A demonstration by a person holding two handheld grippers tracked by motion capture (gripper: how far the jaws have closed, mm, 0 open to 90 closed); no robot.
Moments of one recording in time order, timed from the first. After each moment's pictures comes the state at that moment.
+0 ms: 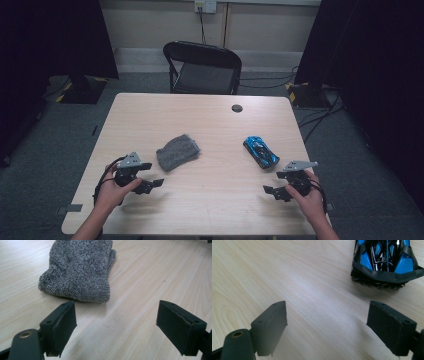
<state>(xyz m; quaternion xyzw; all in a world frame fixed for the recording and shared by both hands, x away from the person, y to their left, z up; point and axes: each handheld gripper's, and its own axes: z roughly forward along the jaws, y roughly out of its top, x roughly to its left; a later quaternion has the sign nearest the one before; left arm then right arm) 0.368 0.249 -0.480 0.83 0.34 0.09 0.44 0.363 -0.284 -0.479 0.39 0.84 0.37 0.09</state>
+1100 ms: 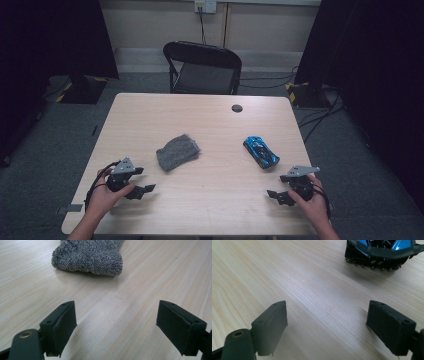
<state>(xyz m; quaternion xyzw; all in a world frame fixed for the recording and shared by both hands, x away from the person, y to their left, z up) 0.358 0.271 -0.492 0.84 0.33 0.11 0.41 0.356 -0.297 -0.496 0.38 0.85 0.35 0.11</state>
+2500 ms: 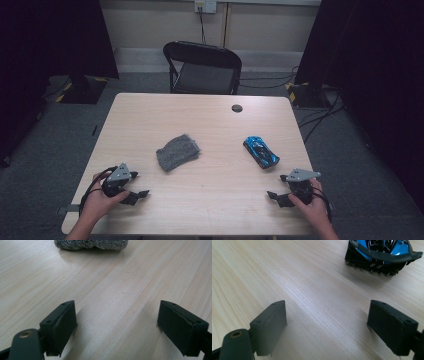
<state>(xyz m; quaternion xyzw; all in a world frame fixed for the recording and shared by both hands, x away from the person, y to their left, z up) 0.350 0.287 -0.504 0.86 0.31 0.12 0.38 0.351 -0.299 -0.504 0.35 0.85 0.37 0.14</state>
